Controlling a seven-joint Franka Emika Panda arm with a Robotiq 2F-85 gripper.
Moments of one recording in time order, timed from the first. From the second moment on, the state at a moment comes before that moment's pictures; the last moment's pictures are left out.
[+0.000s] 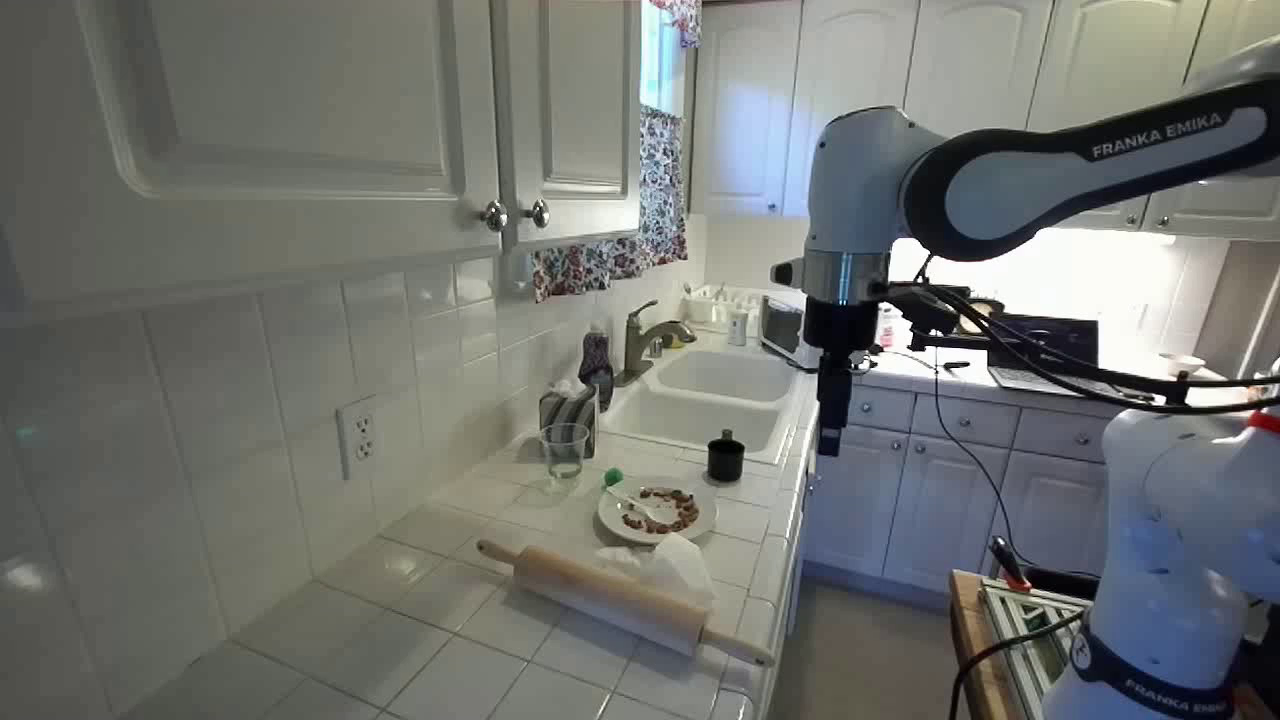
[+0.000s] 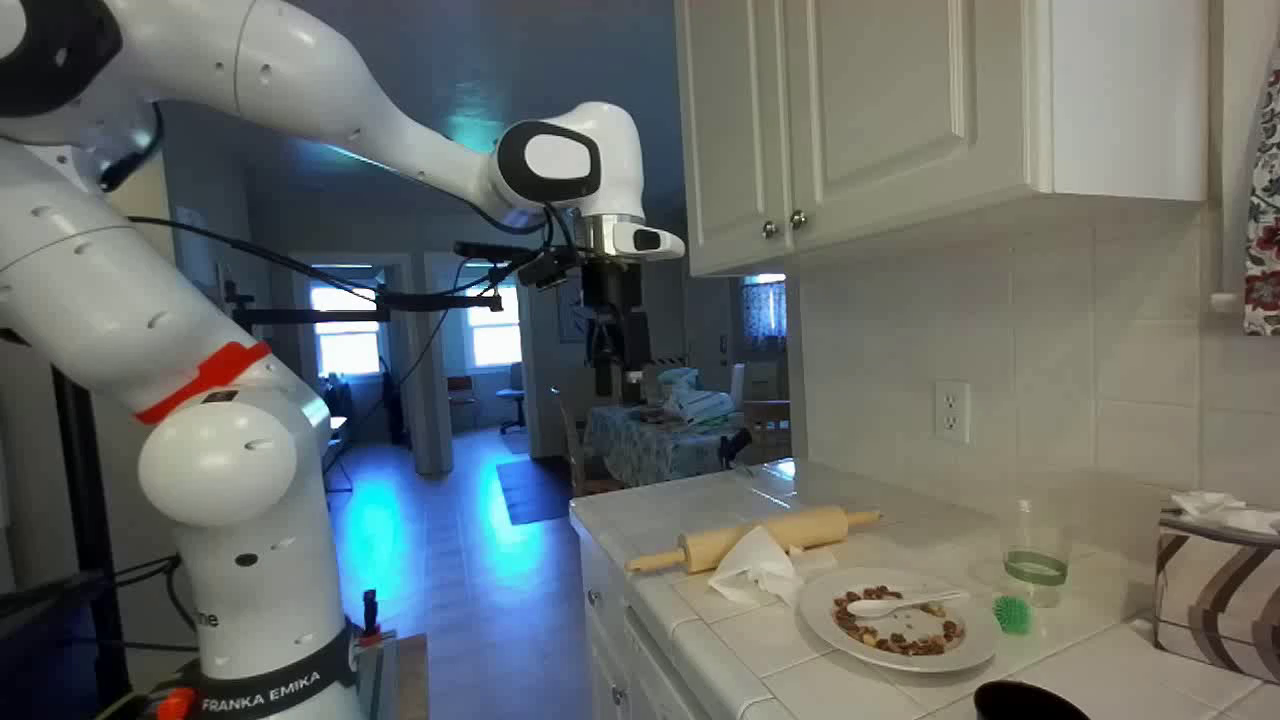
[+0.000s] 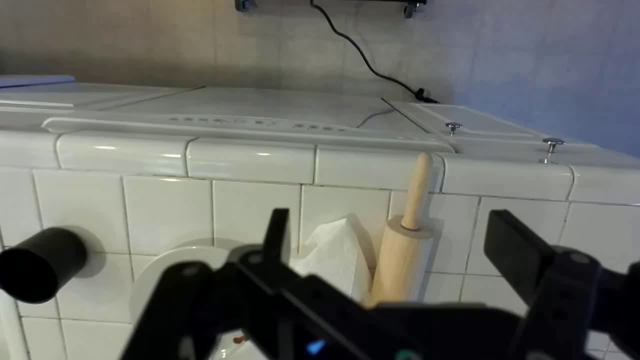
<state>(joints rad) 0.02 -0.60 -0.01 -2.49 -0.03 1.87 0.01</state>
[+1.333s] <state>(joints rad) 0.02 -0.60 -0.01 -2.49 -0.03 1.87 0.02</state>
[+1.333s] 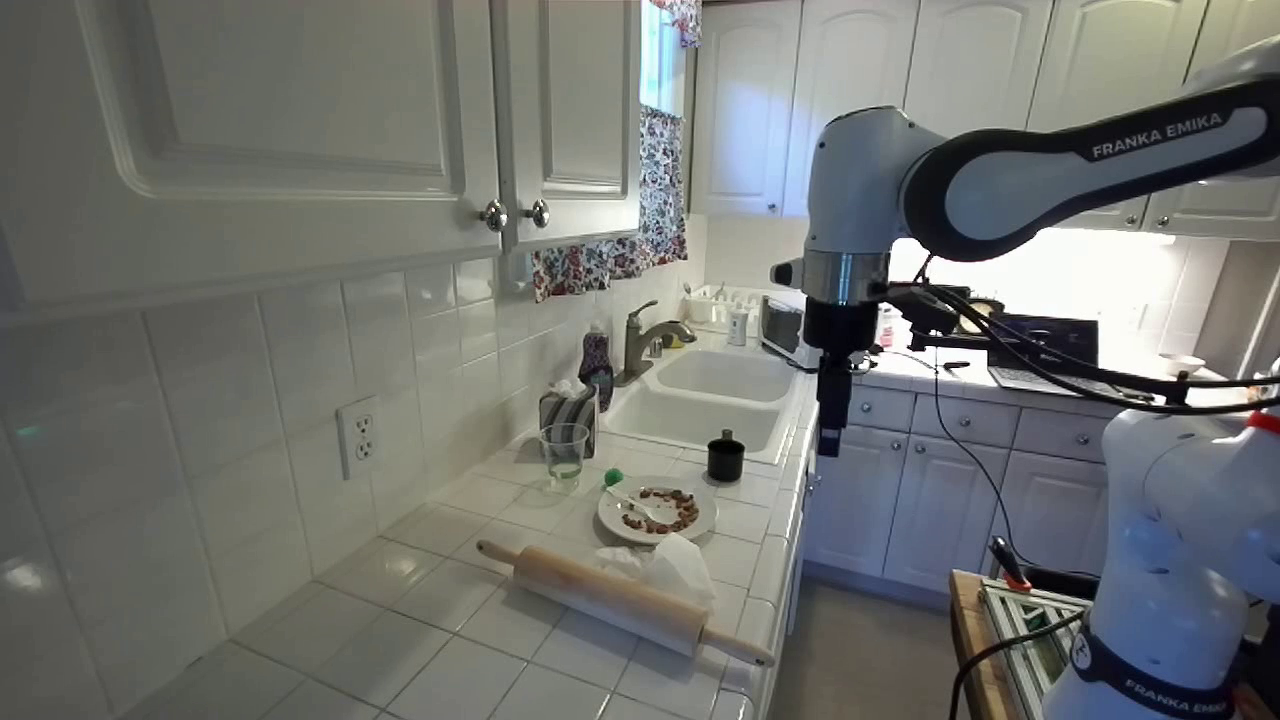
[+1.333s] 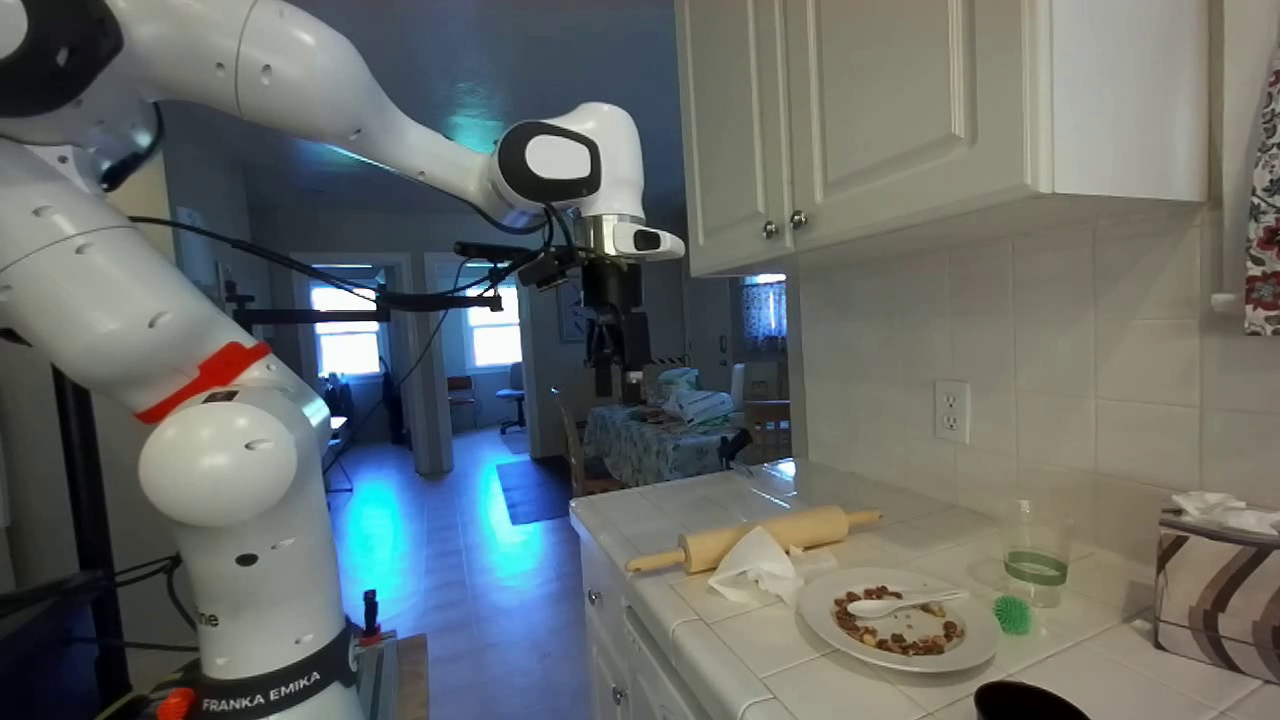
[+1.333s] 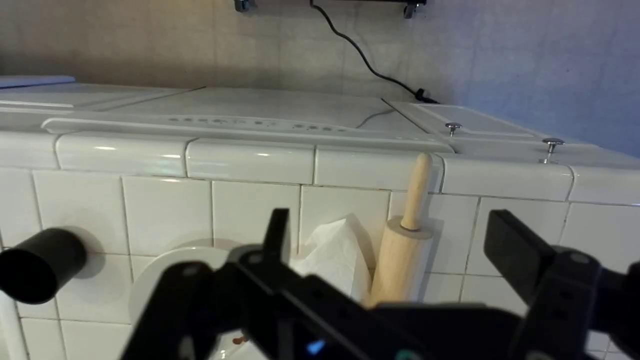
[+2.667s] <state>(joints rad) 0.11 -0.45 0.21 -2.49 0.09 2.01 0.27</state>
